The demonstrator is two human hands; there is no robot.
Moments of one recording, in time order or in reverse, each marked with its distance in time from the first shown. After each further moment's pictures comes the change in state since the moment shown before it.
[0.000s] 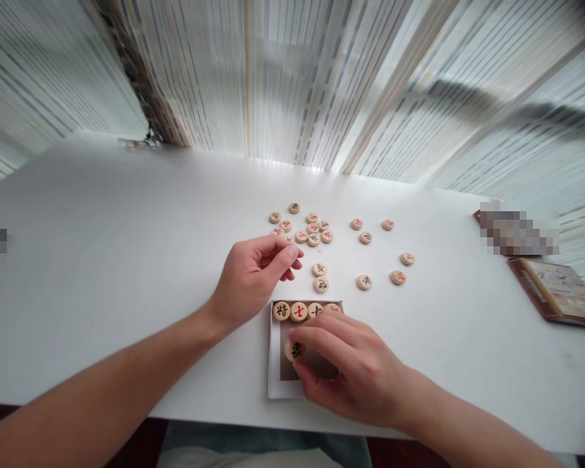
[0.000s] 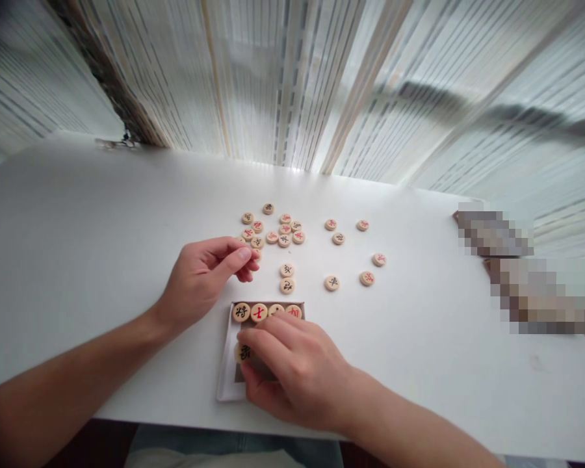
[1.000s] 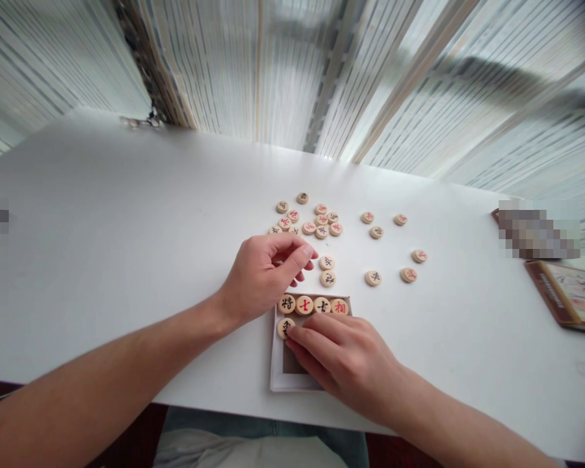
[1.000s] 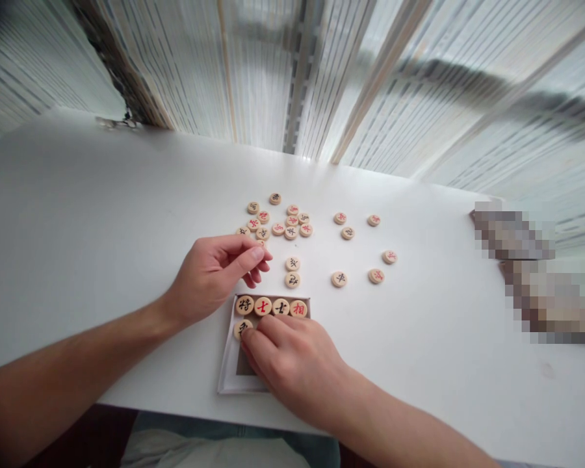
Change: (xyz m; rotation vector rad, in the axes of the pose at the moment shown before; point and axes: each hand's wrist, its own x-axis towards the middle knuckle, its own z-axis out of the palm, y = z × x) left_hand -0.005 -0.005 0.004 0.077 -0.092 -0.027; right_hand -0.003 0.000 0.014 -0.218 -0.107 -0.001
